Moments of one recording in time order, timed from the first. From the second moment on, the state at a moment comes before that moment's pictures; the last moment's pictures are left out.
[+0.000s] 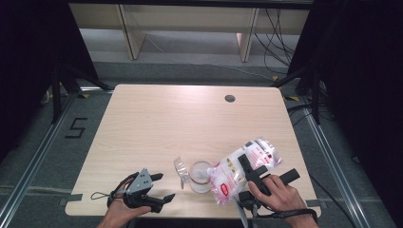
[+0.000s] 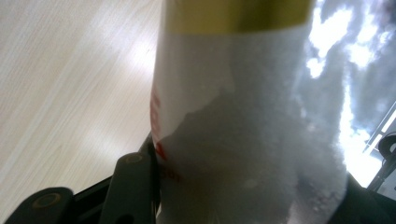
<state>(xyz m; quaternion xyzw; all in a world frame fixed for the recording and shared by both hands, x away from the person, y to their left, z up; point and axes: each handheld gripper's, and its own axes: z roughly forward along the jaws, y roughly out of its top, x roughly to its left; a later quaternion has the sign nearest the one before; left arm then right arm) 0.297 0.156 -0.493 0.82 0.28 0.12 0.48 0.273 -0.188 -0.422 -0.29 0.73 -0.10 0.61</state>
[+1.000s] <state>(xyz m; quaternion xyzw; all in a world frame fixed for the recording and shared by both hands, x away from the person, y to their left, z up) 0.296 0.157 -0.492 0.82 0.28 0.12 0.48 0.273 -0.188 -0.423 -0.29 0.73 -0.10 0.61</state>
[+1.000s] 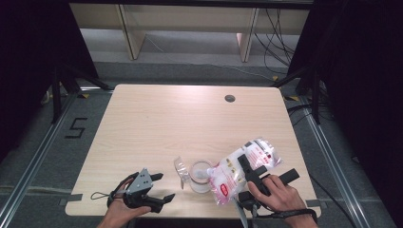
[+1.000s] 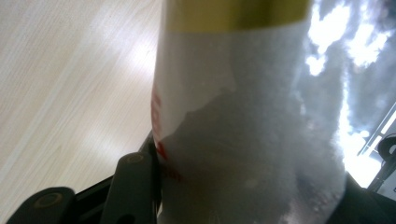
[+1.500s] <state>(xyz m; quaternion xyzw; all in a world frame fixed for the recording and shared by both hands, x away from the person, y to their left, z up) 0.298 0.158 -0.492 0.83 0.27 0.12 0.48 0.273 -0.187 -0.423 -0.30 0.73 -0.10 0.60</state>
